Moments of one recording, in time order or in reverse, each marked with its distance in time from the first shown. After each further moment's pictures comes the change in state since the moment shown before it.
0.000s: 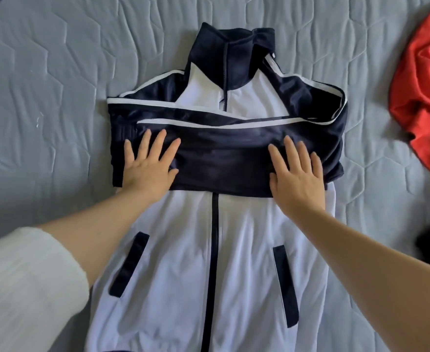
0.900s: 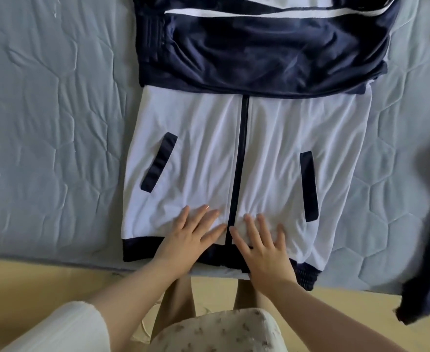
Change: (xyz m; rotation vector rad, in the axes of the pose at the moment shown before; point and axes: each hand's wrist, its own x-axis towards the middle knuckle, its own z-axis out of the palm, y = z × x) left_hand -0.281 0.046 0.125 0.268 -0.148 0.562; right_hand -0.282 -0.090 0.063 -0.134 -0.633 -0.350
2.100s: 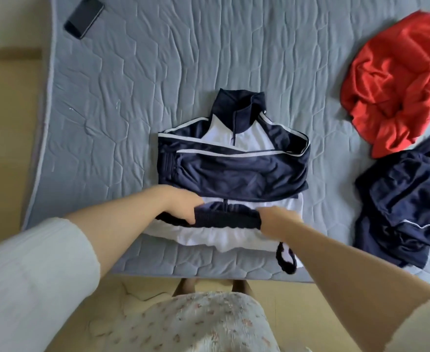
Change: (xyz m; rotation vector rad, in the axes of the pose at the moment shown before) left_hand -0.026 -0.129 -0.226 -0.683 -0.621 0.034; right_hand -0.059 0.037 -0.214 0.261 -0.171 0.224
